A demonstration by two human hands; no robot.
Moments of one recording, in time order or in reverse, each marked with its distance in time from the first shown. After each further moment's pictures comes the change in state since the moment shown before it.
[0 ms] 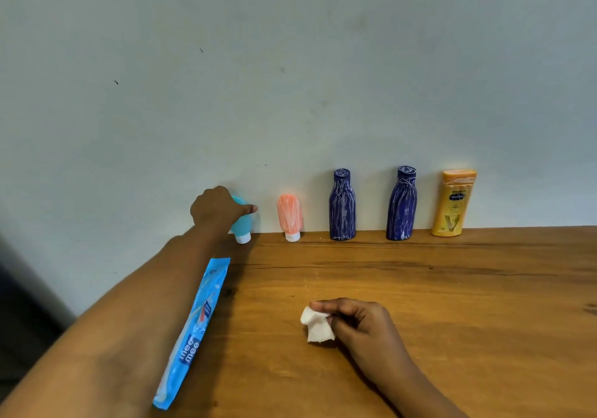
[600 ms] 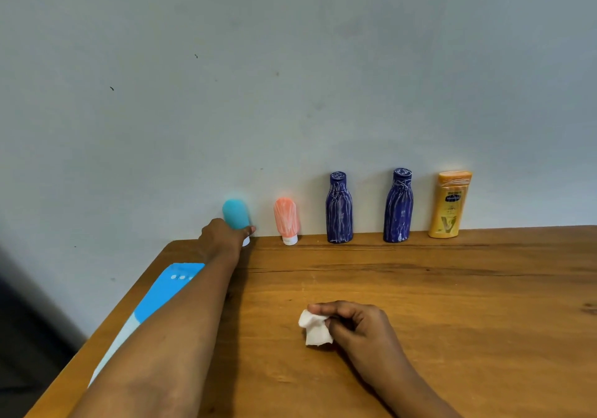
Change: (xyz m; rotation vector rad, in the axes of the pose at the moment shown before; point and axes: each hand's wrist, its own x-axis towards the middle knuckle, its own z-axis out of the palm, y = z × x) left_hand -0.026 -0.003 0.051 -0.355 0.034 -0.276; right_hand 0.000 0.000 -0.001 -0.005 0.007 0.024
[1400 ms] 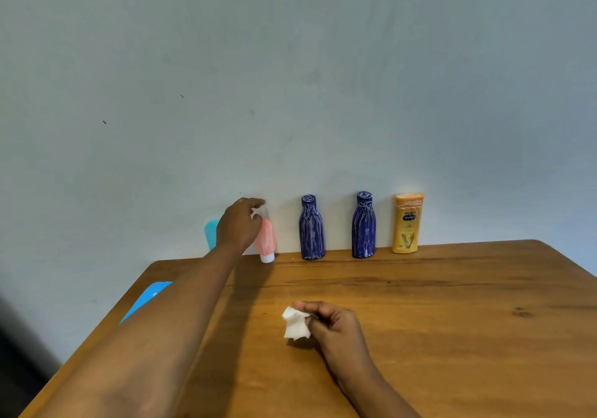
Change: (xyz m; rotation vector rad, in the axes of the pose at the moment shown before) left_hand -0.037 0.081 -0.023 -0.155 -0.003 0.577; right_hand -0.002 -0.002 -0.008 0.280 0.100 0.183
